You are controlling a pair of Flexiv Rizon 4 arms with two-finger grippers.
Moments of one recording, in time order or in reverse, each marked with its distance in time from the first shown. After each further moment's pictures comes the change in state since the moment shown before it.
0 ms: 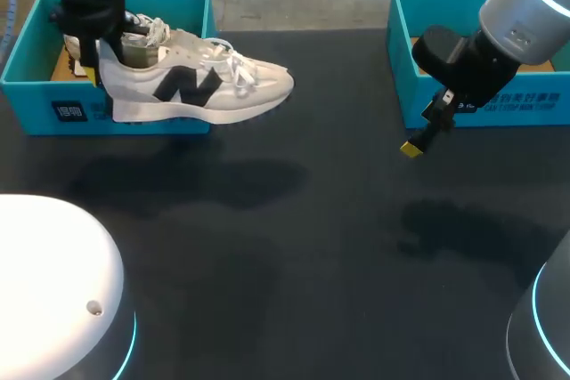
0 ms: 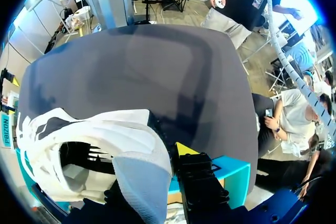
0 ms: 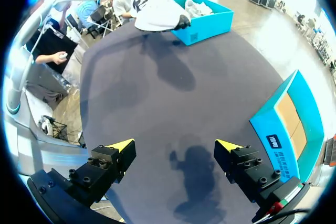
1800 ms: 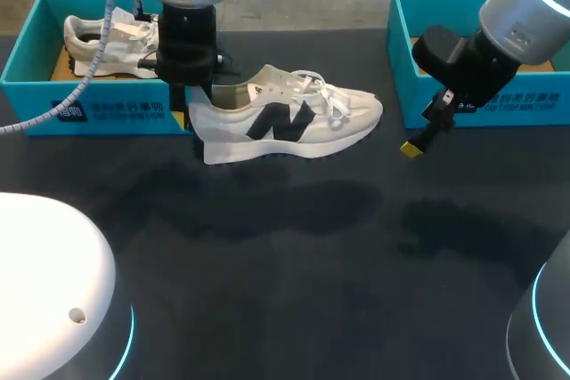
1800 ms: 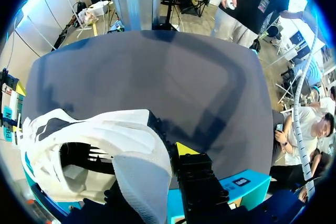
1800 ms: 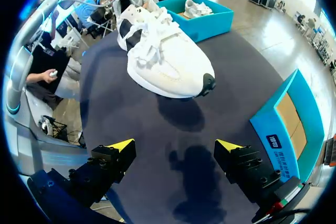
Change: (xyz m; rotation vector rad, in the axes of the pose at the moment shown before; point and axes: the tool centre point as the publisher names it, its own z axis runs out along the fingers) left arm -0.139 -0.059 0.016 0.012 -0.046 -0.075; right arm 0.000 0.000 0.000 0.000 0.000 0.000
